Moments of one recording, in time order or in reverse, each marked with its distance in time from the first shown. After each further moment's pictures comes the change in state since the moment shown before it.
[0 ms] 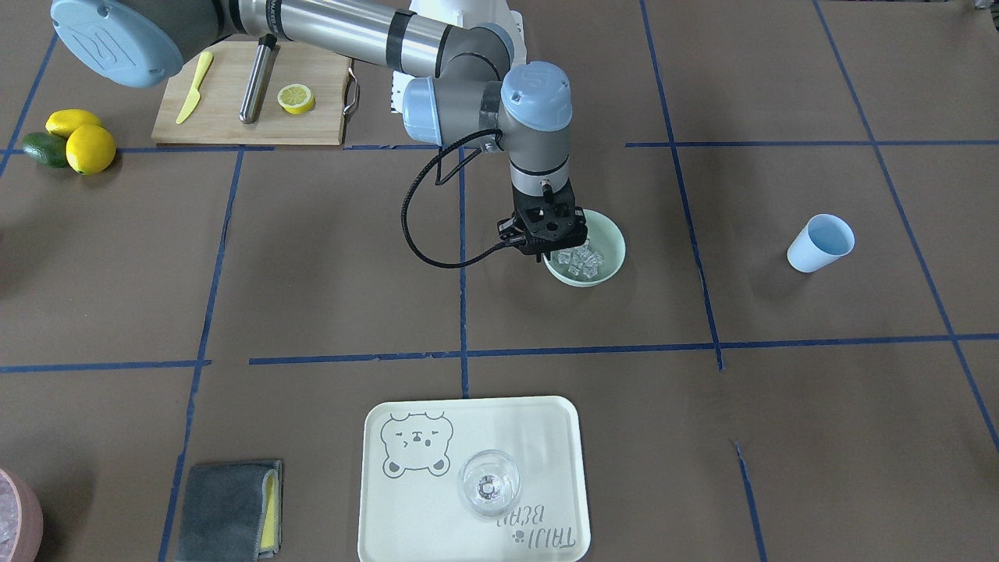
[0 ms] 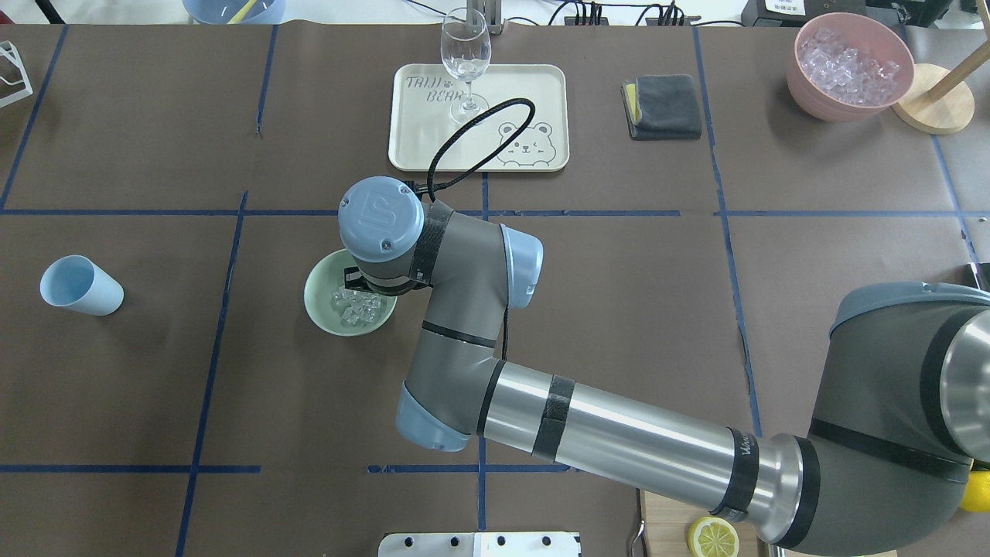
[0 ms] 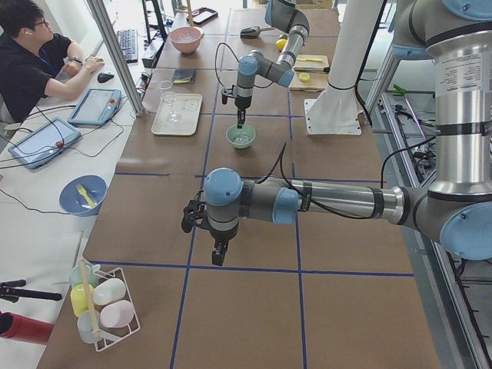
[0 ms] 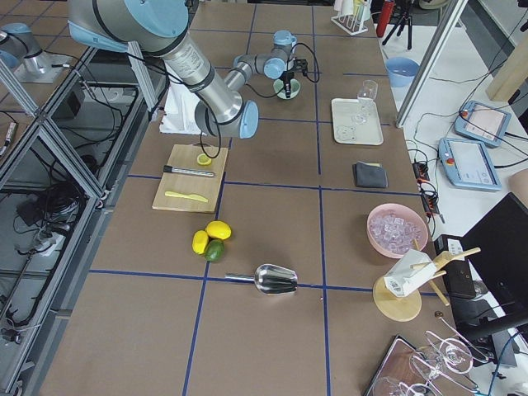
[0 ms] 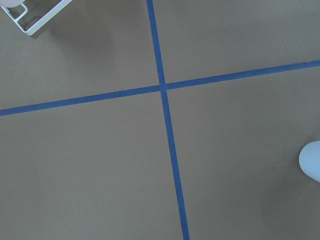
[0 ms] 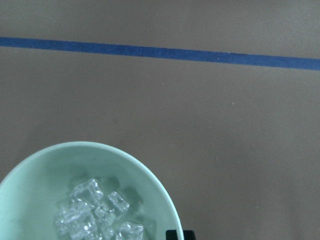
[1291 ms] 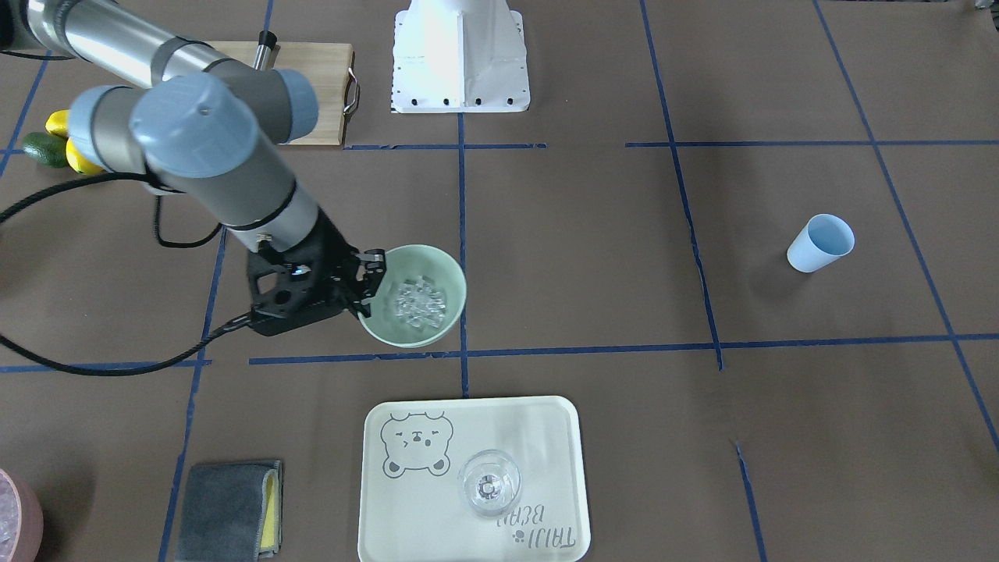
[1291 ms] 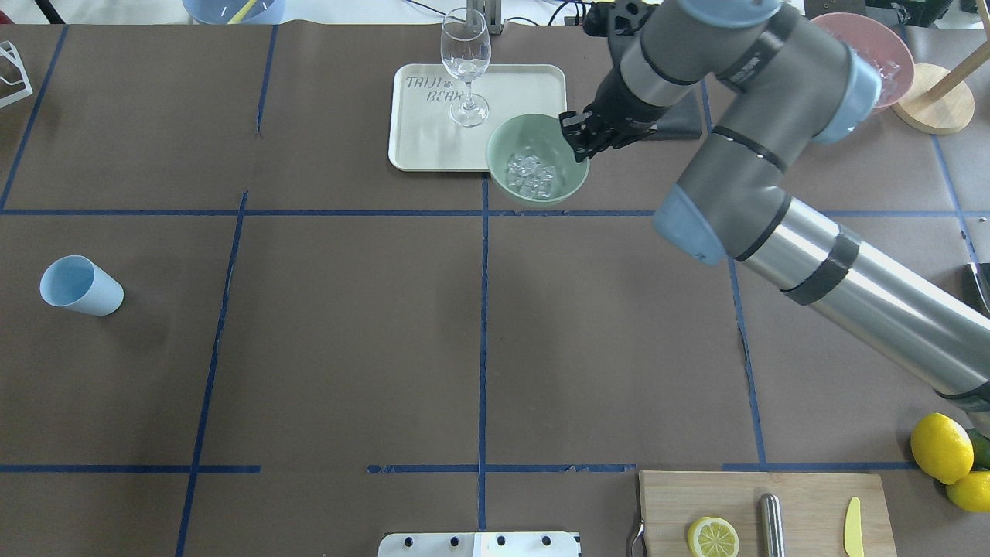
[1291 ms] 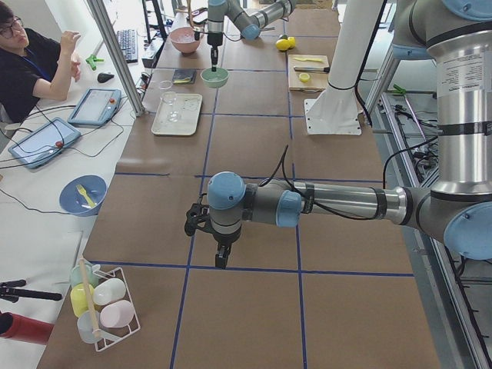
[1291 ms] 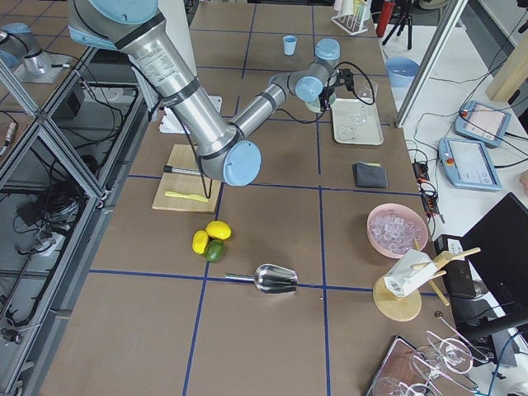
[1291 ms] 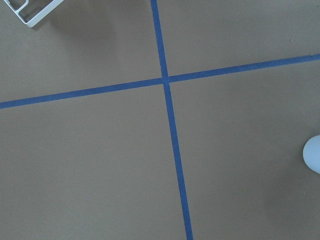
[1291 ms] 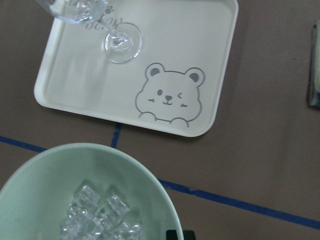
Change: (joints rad) left arm -0.002 0.017 0.003 -0.005 -0.001 0.006; right arm 0.468 -0.438 0.432 0.004 0.445 -0.365
